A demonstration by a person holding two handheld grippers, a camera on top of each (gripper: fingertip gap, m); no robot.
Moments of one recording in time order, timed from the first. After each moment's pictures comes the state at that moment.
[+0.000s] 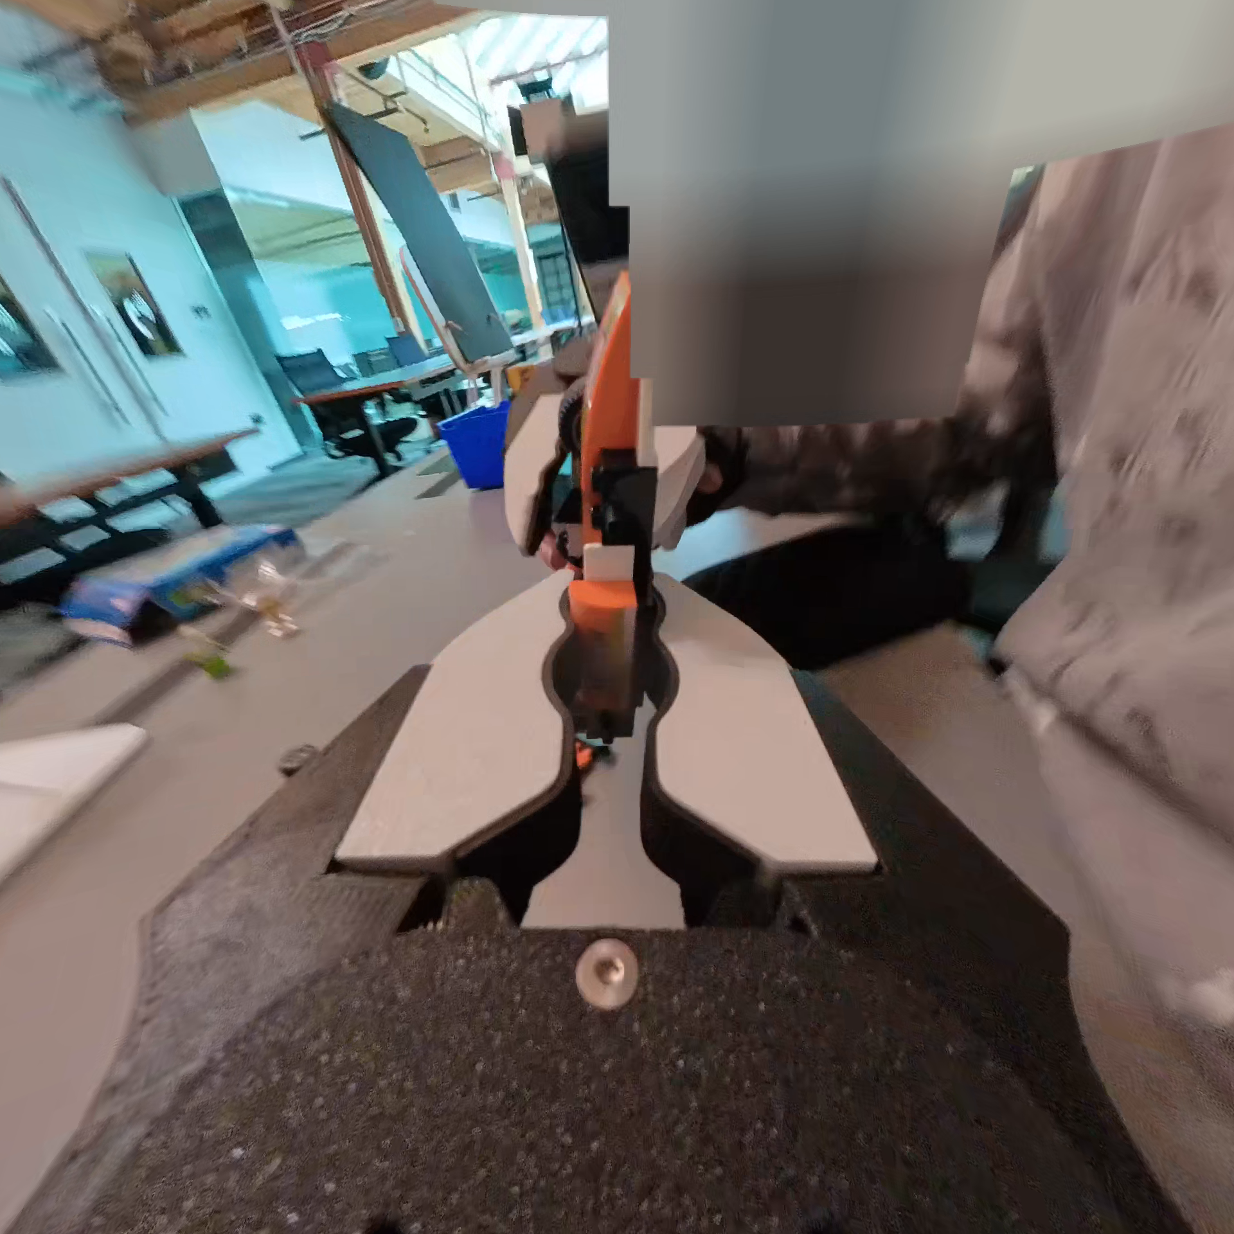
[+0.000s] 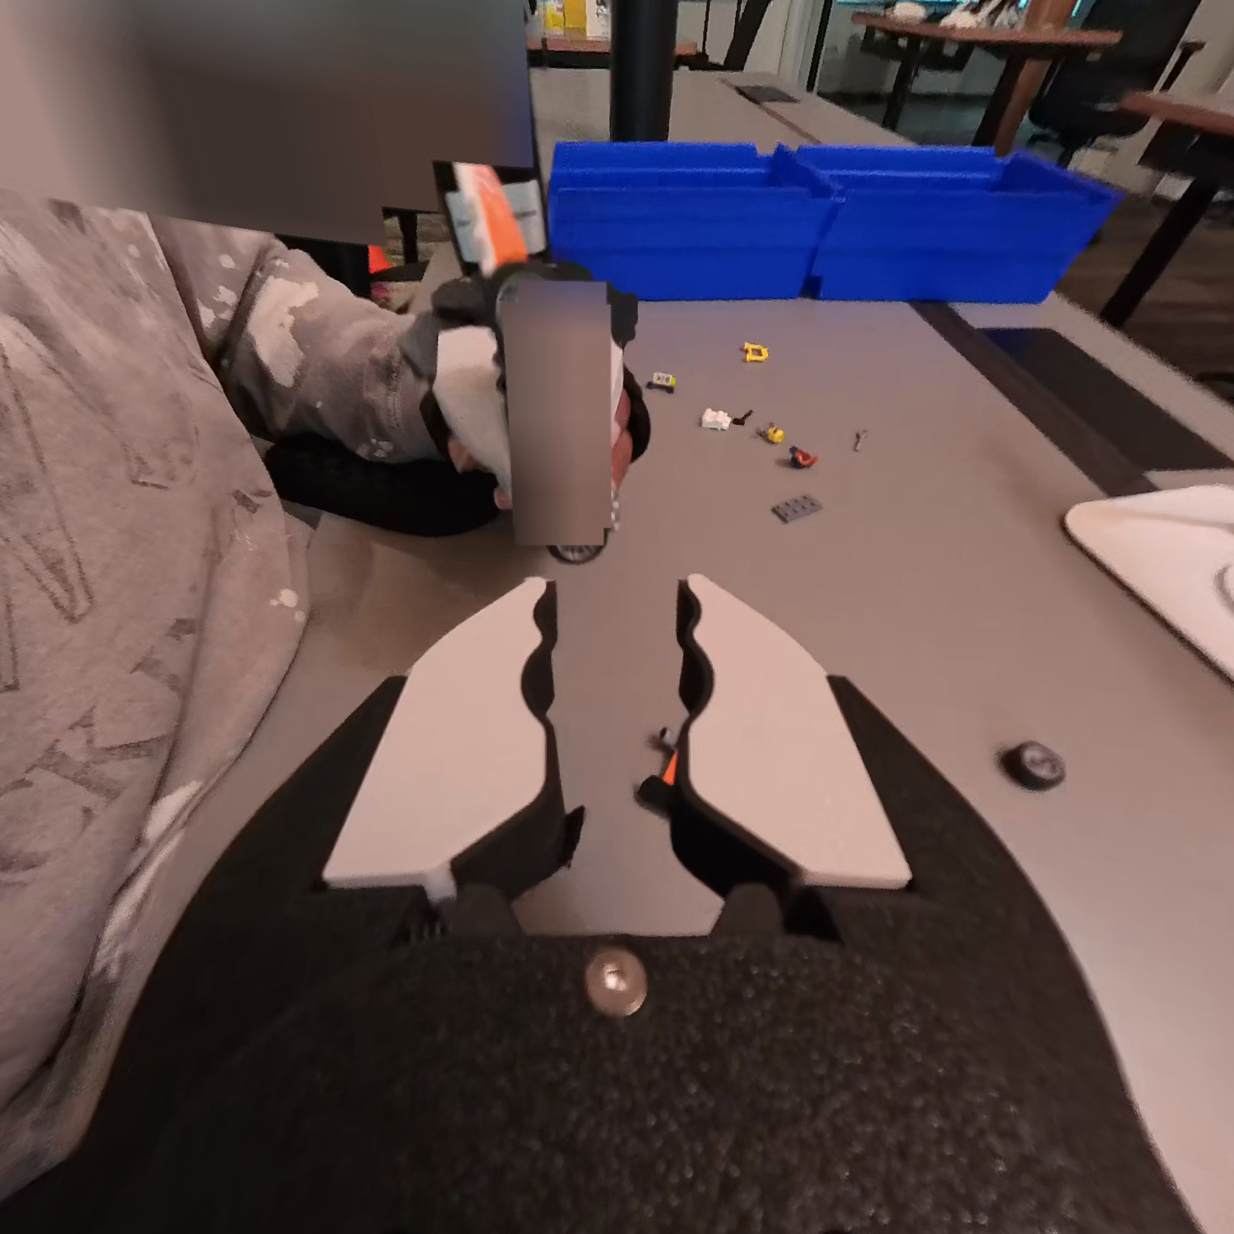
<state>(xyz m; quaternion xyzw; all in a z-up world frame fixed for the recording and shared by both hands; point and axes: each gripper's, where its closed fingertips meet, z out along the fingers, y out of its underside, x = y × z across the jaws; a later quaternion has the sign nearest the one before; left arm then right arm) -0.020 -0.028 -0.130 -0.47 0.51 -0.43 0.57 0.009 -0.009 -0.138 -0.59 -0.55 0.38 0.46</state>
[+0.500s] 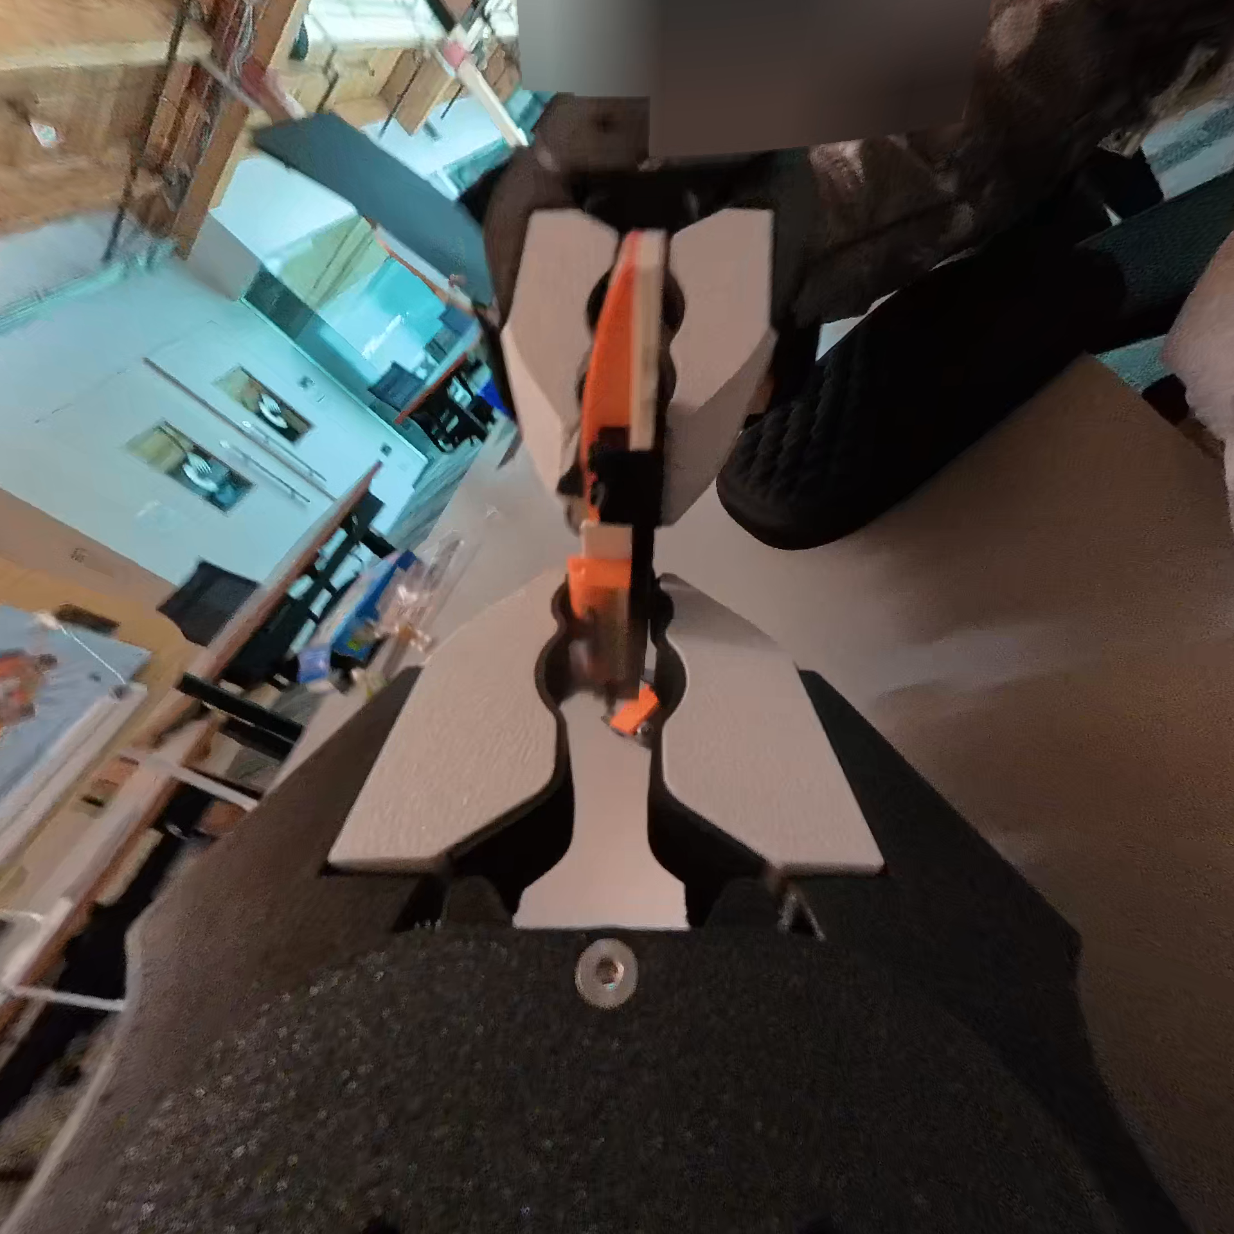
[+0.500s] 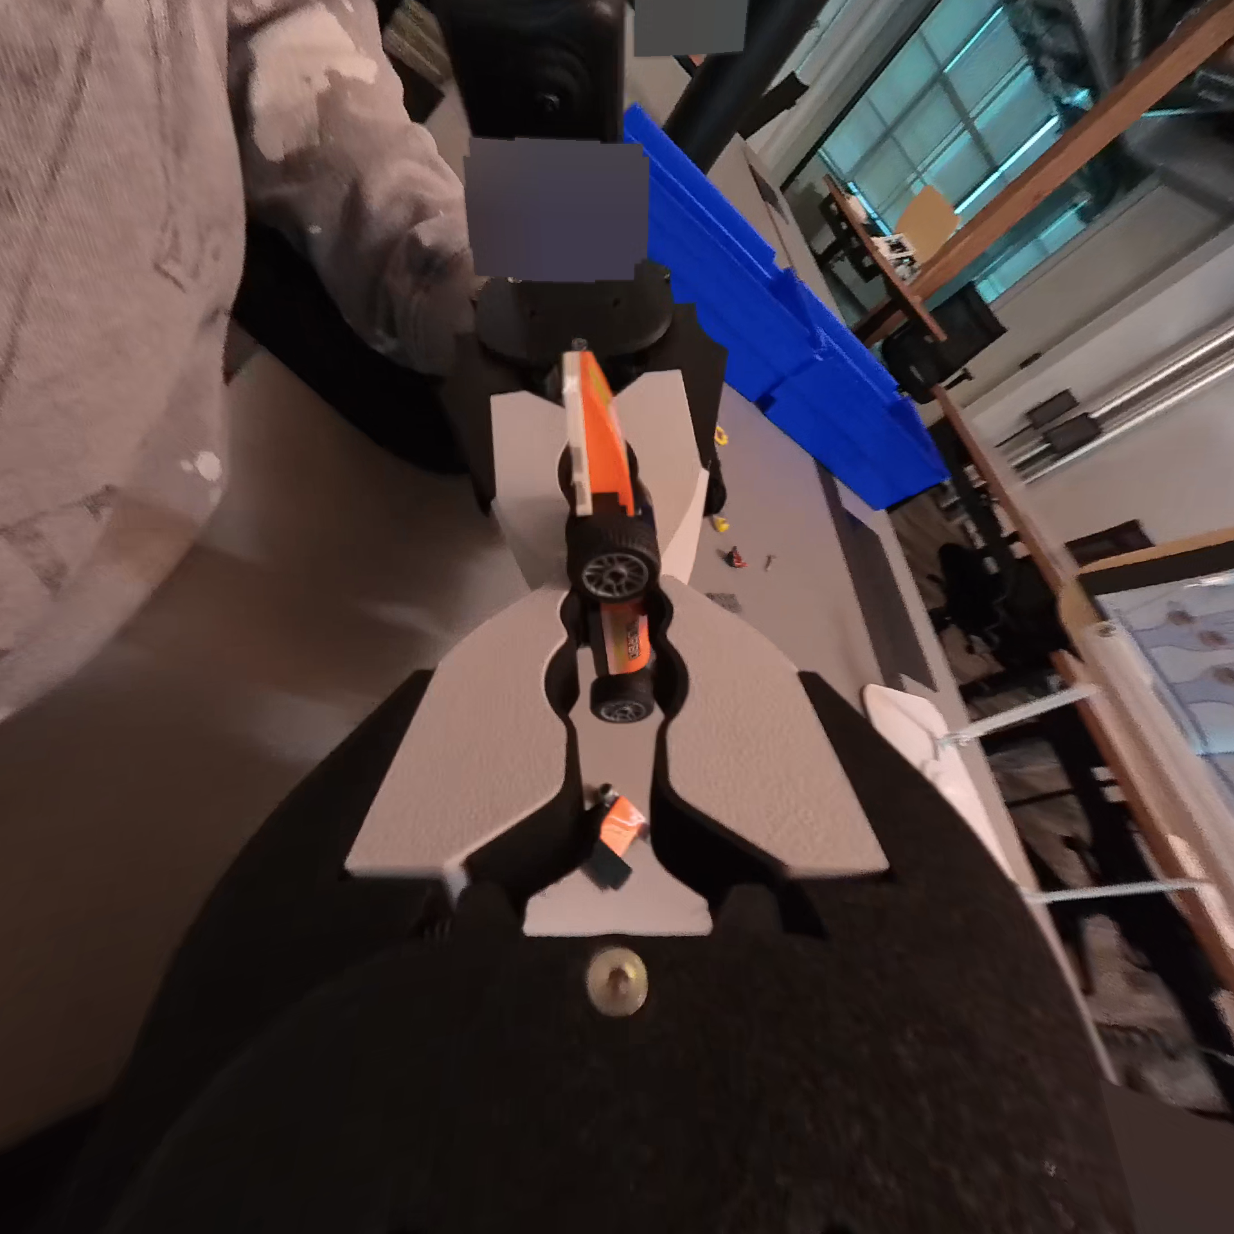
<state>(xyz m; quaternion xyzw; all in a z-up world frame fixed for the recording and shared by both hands) -0.004 -0.041 -0.159 -0.39 0.64 -0.21 0.63 -0.017 -0.056 -0.142 -0.44 -0.67 0.17 0.57</state>
